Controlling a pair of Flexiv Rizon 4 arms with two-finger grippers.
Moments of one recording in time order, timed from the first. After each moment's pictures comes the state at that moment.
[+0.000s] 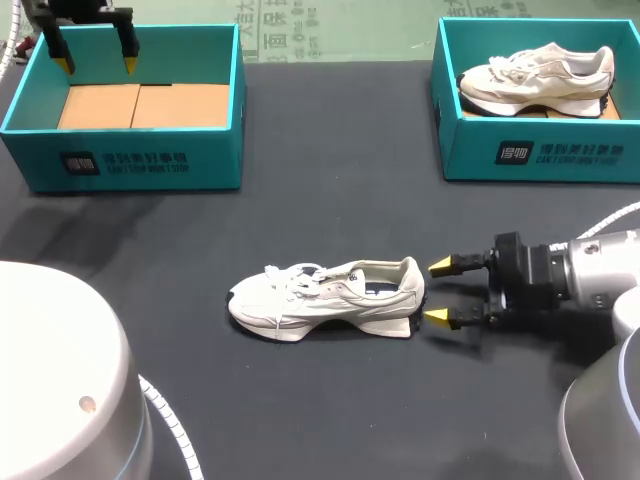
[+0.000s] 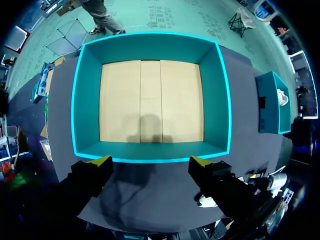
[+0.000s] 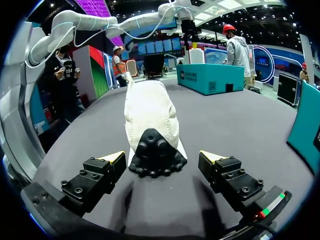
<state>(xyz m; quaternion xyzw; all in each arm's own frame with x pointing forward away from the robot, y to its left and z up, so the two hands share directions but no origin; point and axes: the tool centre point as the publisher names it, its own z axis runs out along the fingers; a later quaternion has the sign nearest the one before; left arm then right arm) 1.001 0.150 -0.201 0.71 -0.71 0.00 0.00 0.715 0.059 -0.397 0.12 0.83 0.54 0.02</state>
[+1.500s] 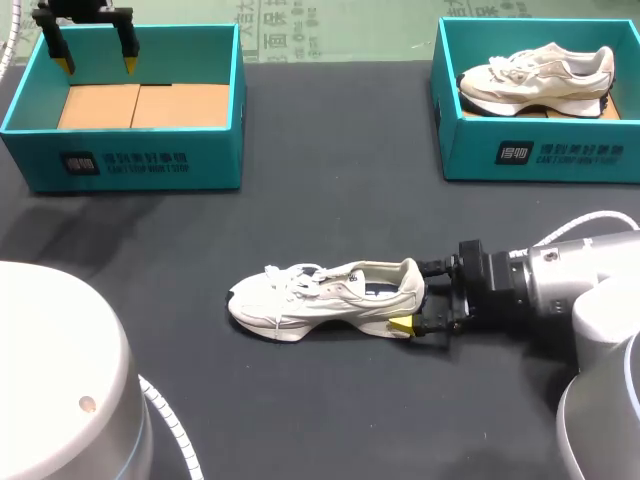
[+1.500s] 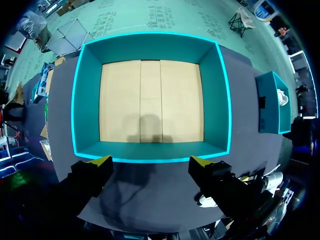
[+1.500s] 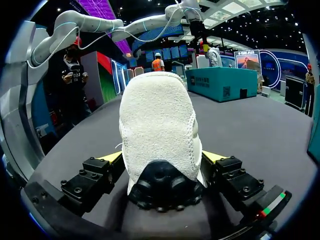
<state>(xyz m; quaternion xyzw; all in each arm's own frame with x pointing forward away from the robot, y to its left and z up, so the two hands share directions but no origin) 1.001 0.150 -0.201 0.71 -0.71 0.00 0.00 0.710 0.114 -0.406 0.09 0.81 0.57 0.00</state>
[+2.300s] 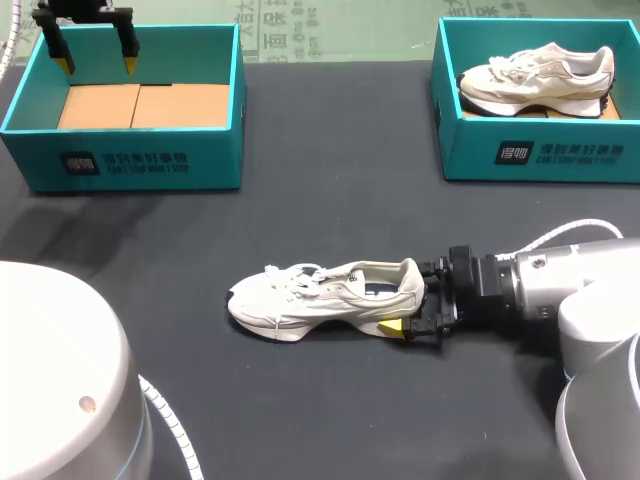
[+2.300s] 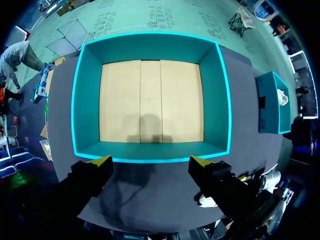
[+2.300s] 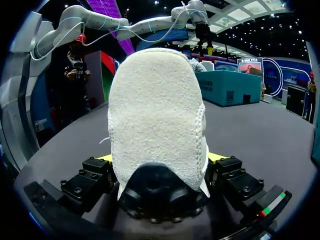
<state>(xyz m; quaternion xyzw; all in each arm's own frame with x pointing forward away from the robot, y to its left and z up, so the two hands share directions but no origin) 1.001 0.150 -0.201 0.71 -0.71 0.00 0.00 0.715 0.129 -0.415 0.07 0.81 0.59 0.01</state>
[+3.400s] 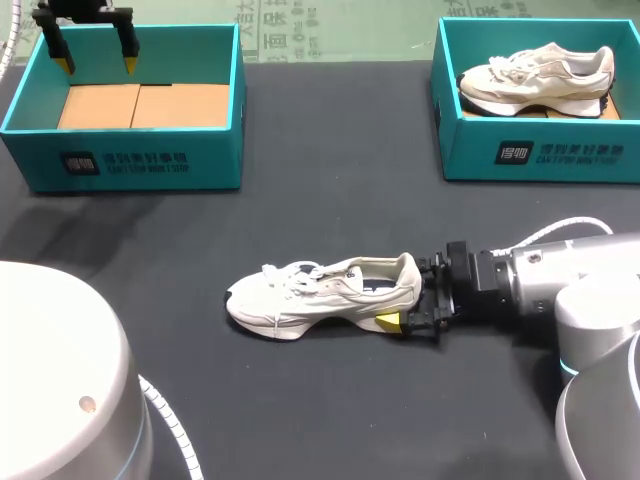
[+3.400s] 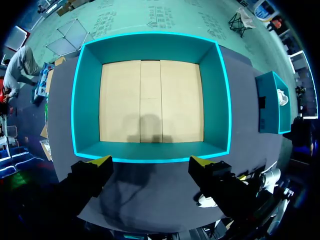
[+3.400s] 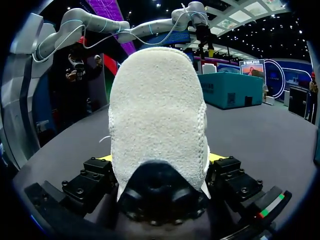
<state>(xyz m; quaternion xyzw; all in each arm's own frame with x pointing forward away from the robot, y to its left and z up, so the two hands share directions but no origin) 1.001 0.150 -0.201 0.71 -0.71 0.00 0.00 0.723 0.133 -0.415 0.06 0.80 0.60 0.01</state>
